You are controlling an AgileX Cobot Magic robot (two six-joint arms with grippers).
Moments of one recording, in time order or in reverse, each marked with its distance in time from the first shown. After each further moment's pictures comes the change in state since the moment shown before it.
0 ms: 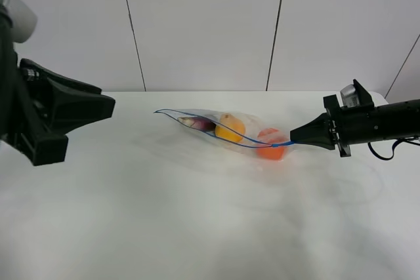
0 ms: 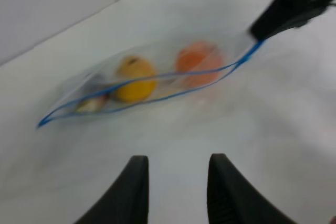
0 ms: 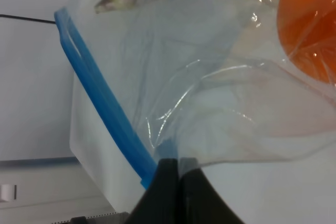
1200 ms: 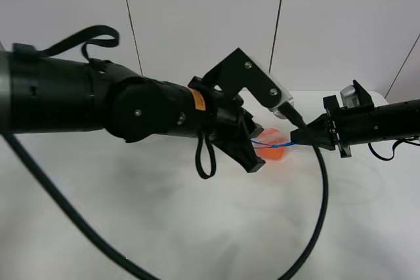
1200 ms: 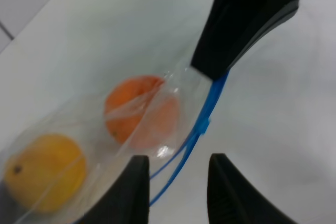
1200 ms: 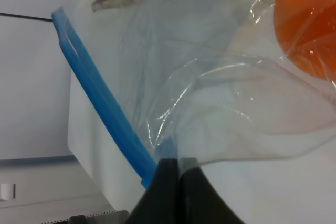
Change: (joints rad) left arm -0.196 0.833 -0.315 0.002 -0.408 0.202; right arm 0.000 -0.001 0.000 -0.007 -0.002 0.008
